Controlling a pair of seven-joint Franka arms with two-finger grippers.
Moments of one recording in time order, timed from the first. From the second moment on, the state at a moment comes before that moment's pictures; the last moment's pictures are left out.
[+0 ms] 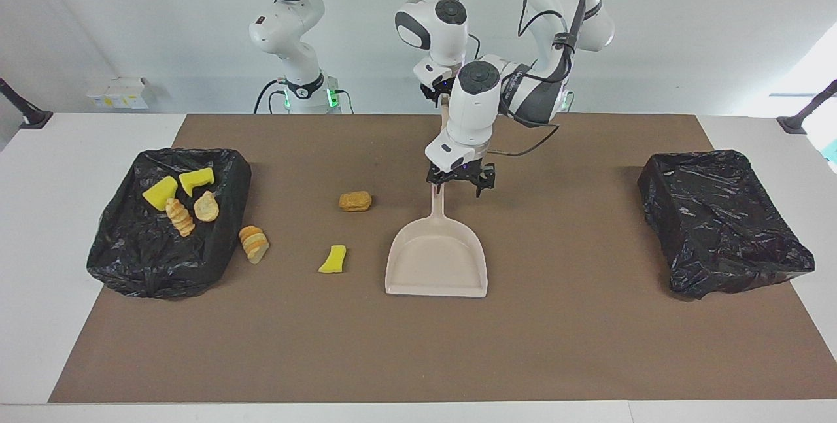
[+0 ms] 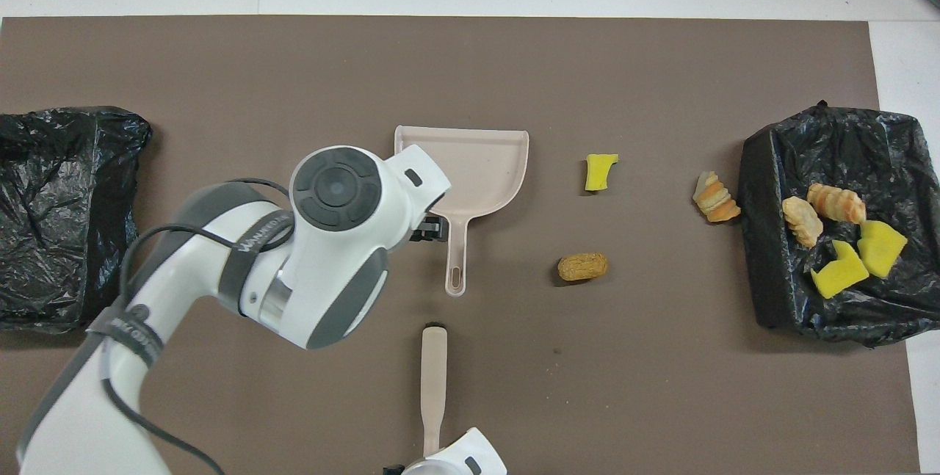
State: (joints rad) left arm -0.63 0.26 -0.04 -1.85 -0.01 2.16 -0.49; right arm 1.03 -0.03 0.05 -2.33 0.27 2.22 1.05
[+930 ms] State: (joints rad) left arm -0.67 0.31 -0.03 -1.85 -0.03 2.21 -0.56; right arm 0.86 -0.06 0.04 -2.29 0.29 2.04 0.91
